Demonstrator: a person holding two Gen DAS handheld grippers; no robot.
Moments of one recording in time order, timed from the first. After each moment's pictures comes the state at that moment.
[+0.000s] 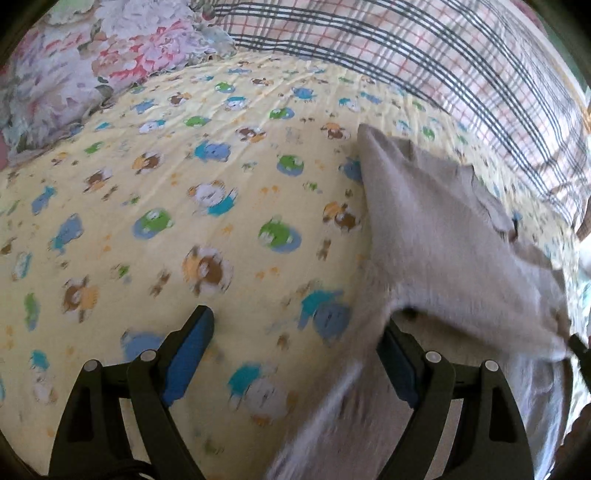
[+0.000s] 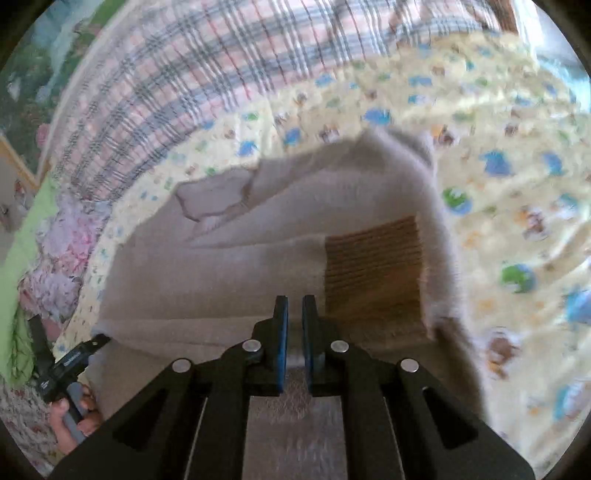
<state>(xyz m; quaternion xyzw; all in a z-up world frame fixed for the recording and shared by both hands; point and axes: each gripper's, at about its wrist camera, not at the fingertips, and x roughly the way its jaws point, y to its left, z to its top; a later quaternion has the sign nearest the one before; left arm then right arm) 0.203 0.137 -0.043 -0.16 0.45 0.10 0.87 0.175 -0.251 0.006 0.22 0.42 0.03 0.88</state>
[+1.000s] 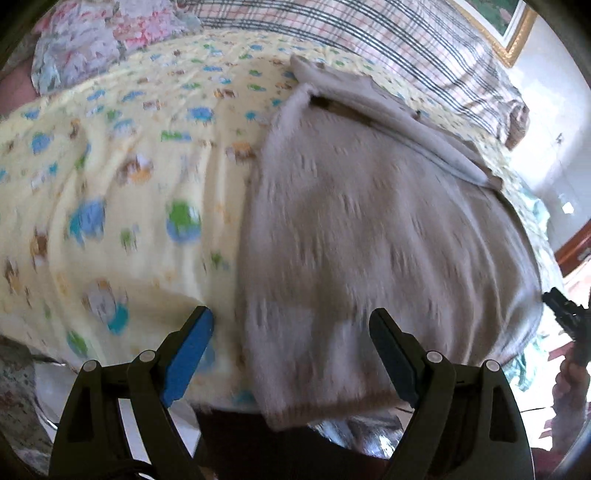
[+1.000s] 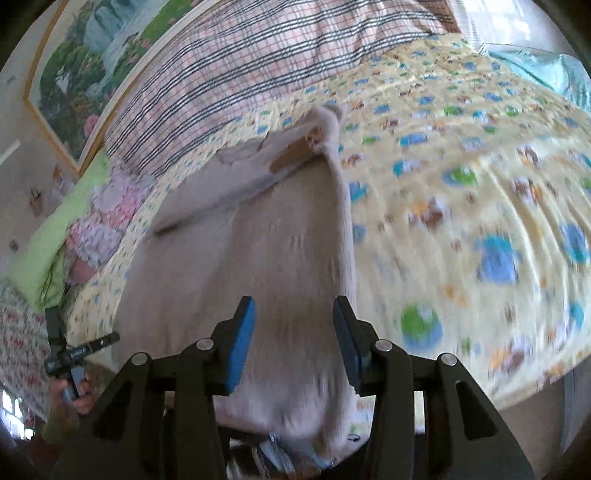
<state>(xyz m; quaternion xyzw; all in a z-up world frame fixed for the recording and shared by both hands) -0.031 0.113 -0.059 -0.14 0.48 -0.04 0.87 -0.070 -0.282 0.003 0.23 0.39 0.06 0.89</state>
